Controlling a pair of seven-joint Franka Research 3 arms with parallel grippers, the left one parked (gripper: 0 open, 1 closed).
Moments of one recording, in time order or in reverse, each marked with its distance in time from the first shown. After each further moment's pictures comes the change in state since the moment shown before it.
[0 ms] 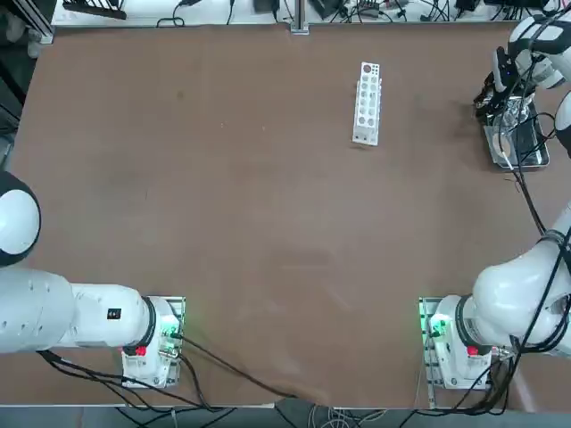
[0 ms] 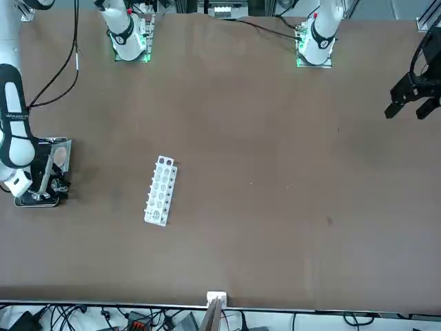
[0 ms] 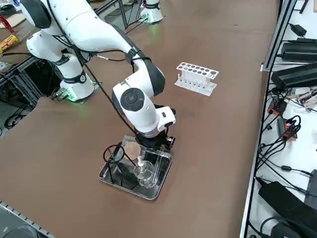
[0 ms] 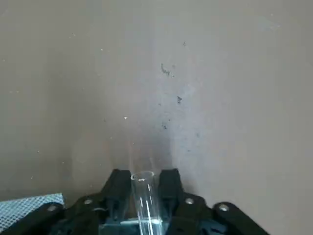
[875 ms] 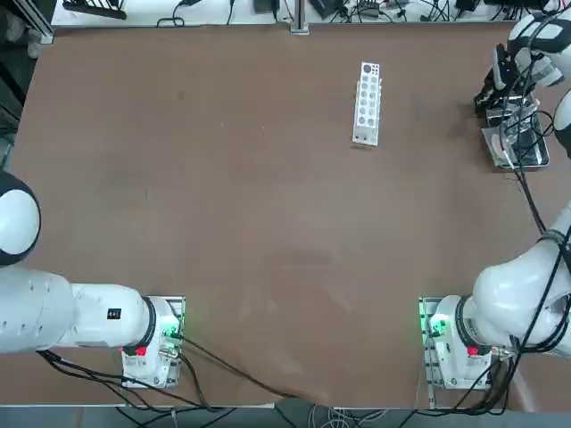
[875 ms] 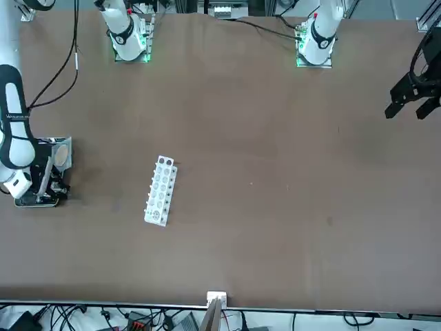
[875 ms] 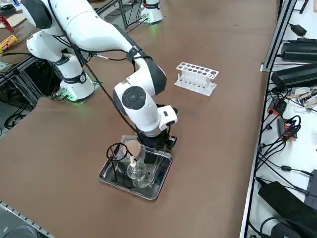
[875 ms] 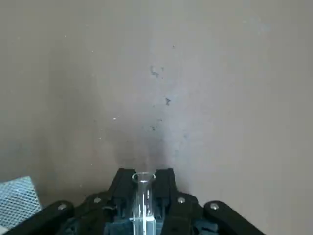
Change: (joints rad) arm 0.007 0.003 0.002 0.027 0.000 0.007 -0.001
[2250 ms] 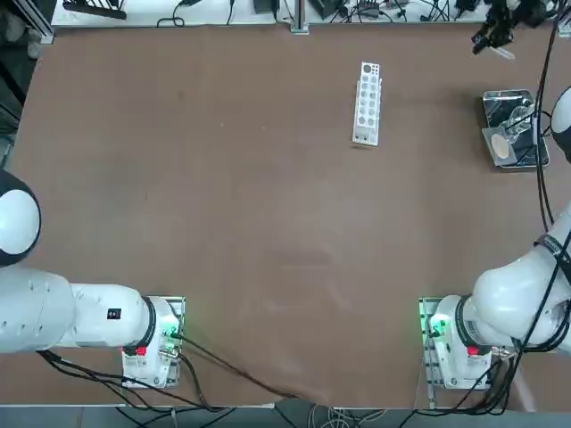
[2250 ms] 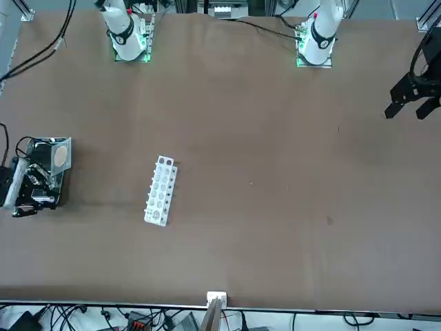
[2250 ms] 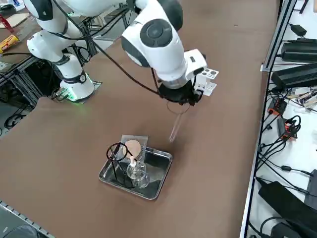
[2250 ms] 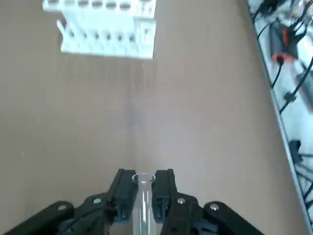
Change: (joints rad) arm 0.078 -0.079 0.017 0.343 0.134 -0.479 0.277
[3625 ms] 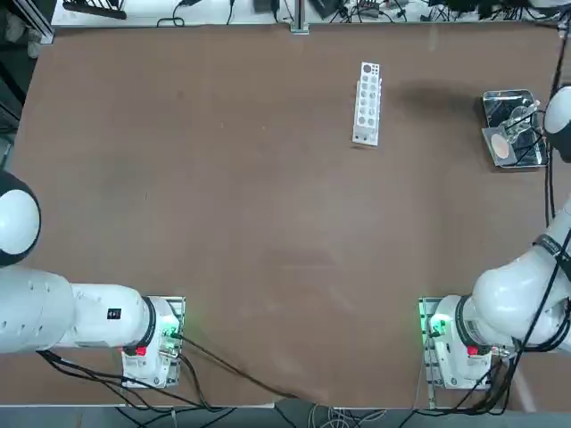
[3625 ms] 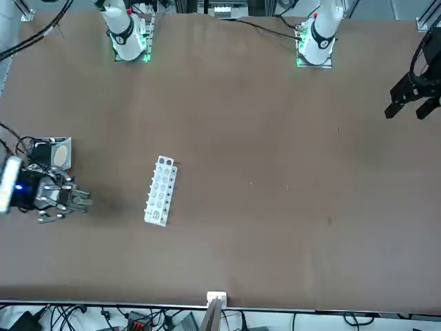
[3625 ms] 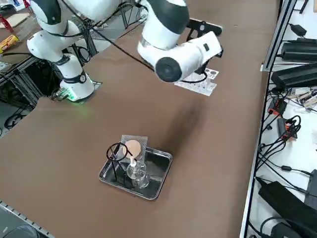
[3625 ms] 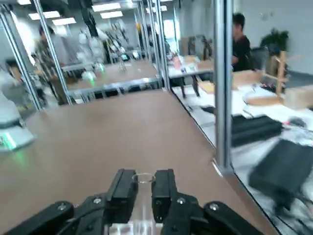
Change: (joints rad) arm 0.004 0.069 0.130 -0.041 0.756 -0.199 0.022
